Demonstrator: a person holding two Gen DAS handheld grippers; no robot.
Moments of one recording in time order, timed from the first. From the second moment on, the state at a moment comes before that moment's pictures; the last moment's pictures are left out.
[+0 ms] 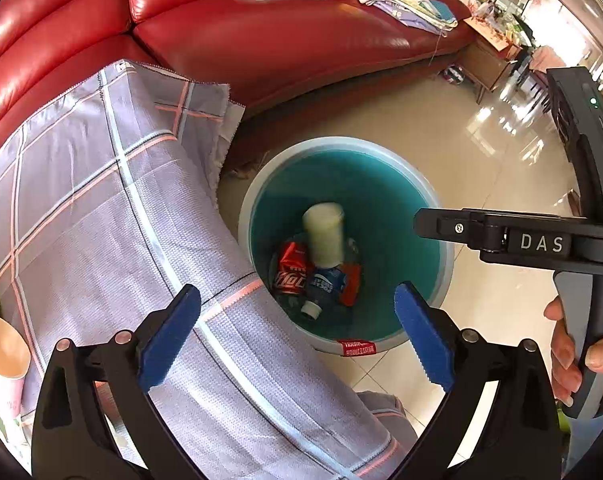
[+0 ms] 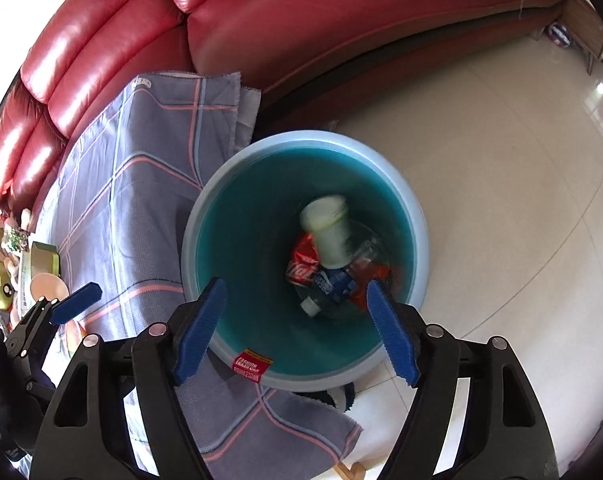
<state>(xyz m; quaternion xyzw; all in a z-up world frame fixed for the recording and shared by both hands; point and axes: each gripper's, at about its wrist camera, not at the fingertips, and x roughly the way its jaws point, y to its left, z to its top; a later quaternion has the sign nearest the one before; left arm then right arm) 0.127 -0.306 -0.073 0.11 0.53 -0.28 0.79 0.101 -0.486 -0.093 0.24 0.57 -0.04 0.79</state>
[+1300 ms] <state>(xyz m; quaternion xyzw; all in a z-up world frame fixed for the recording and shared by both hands) 0.093 -0.136 -0.020 0.04 0.48 -0.21 0.85 0.076 -0.391 -0.005 0.16 0.55 -0.02 0.82</state>
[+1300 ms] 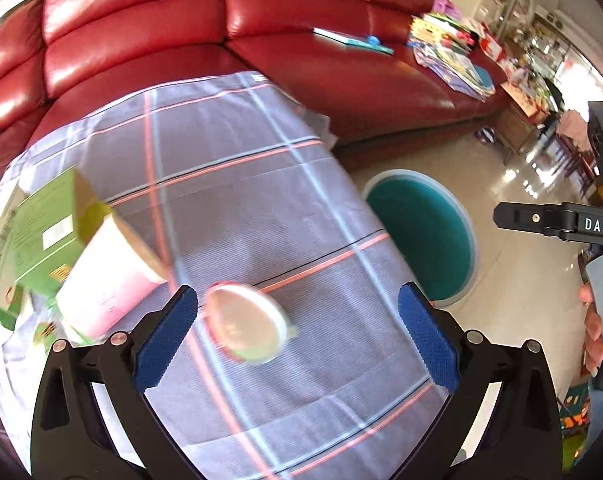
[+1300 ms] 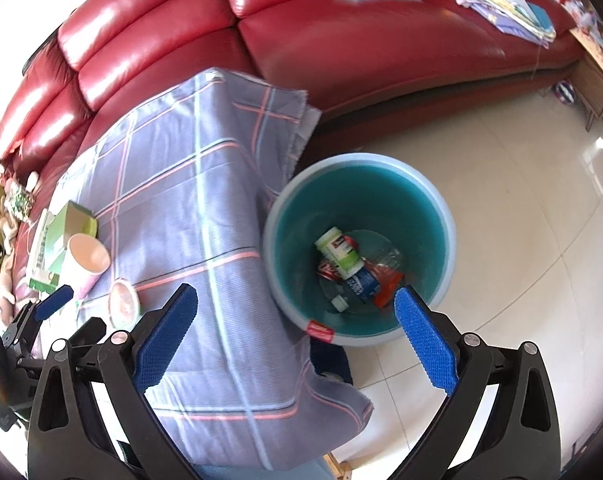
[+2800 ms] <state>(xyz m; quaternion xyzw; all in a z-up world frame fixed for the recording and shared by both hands) 0.115 0.048 -0.064 0.00 0.50 -0.12 0.86 0.127 -0.162 -0.087 0.00 0.63 0.10 0.77</state>
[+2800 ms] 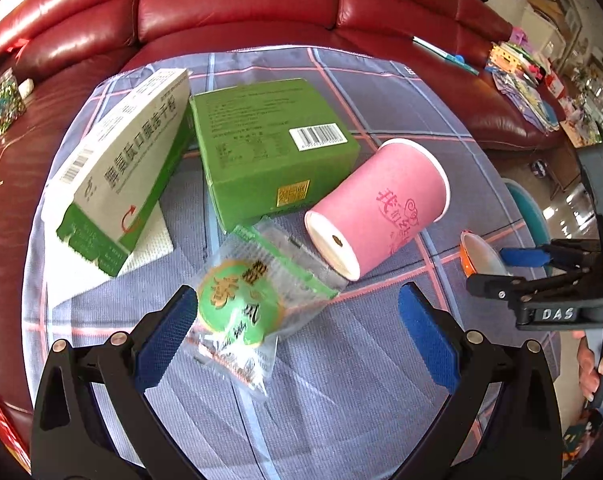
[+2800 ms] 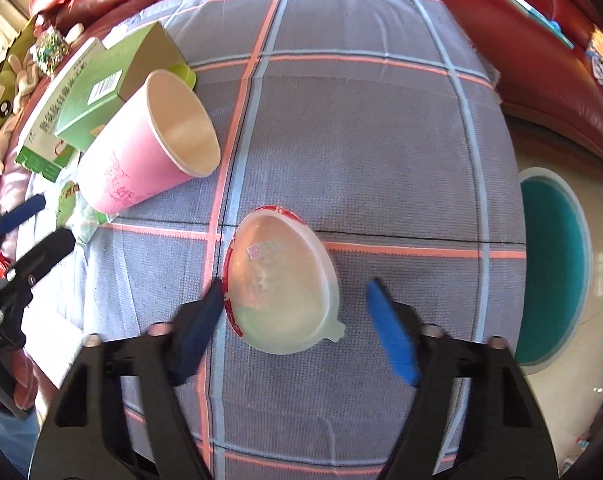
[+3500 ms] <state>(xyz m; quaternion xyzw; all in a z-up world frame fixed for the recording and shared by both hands) 0.136 -0.012 -0.072 0.02 0.51 -0.20 0.83 0.119 -0.217 -0.074 0.05 0.61 0.08 0.79</state>
